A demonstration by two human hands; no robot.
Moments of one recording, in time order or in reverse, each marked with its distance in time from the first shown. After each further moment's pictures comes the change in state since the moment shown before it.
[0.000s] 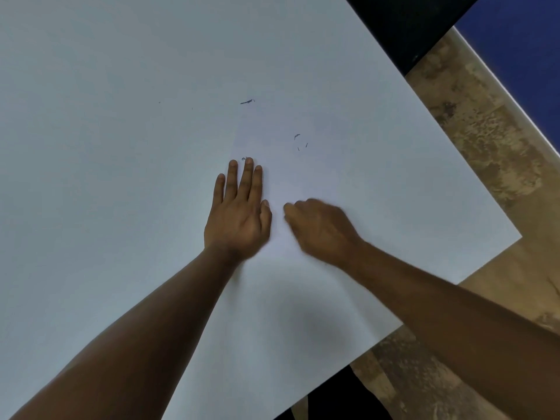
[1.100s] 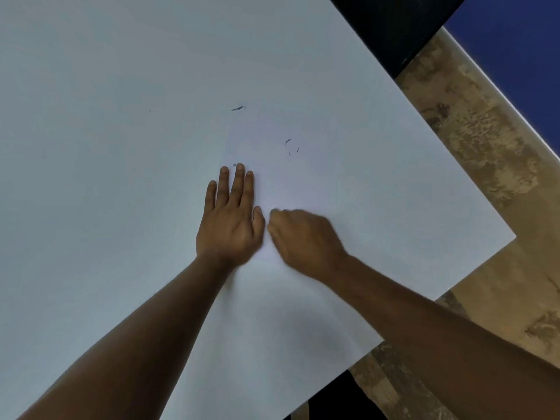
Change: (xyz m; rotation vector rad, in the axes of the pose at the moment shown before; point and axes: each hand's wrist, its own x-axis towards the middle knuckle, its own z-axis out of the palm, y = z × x) left_hand 0.000 0.000 0.001 -0.011 -0.015 -0.013; right_hand -0.001 -0.024 -0.005 0.030 0.131 0.038
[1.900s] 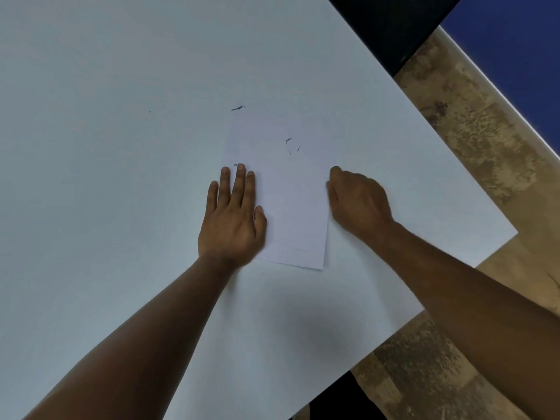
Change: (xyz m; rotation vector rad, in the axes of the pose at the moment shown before) left_hand -0.001 0.001 0.001 -0.018 0.034 0.009; right_hand 0.006 0.089 -0.013 -0.209 -0.034 0.244
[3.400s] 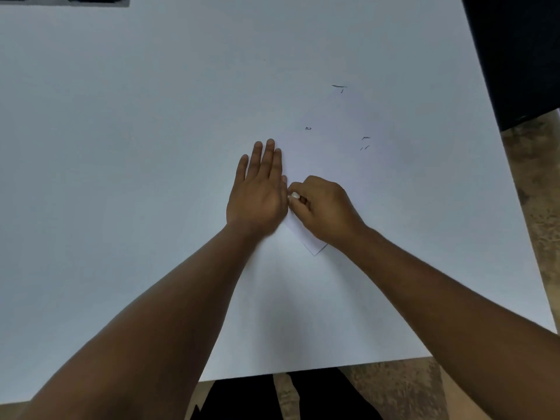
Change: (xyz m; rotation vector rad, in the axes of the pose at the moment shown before) left_hand -0.043 0.001 -0.001 -0.013 0.122 -0.411; right_hand 0.007 -0.107 0.009 0.505 -0.271 -0.518
